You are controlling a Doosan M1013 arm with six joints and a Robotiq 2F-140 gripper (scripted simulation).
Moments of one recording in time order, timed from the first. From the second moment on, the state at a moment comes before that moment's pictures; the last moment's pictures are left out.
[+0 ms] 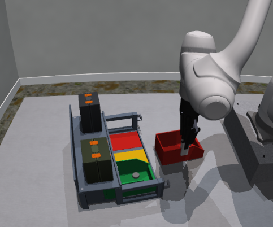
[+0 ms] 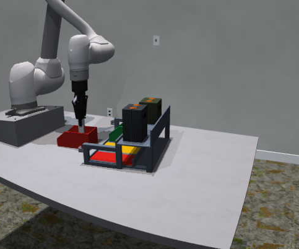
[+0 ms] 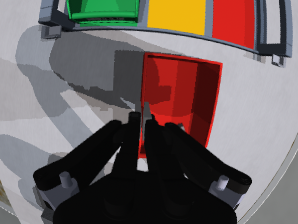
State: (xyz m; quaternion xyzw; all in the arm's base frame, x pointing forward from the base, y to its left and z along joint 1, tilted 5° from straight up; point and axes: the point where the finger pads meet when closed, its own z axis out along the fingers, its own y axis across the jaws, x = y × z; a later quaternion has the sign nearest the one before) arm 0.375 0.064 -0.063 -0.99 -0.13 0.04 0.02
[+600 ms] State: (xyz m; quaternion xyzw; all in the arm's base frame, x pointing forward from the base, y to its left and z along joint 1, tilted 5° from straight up) arm 0.376 0.063 -0.050 -0.99 -0.13 0.04 0.02
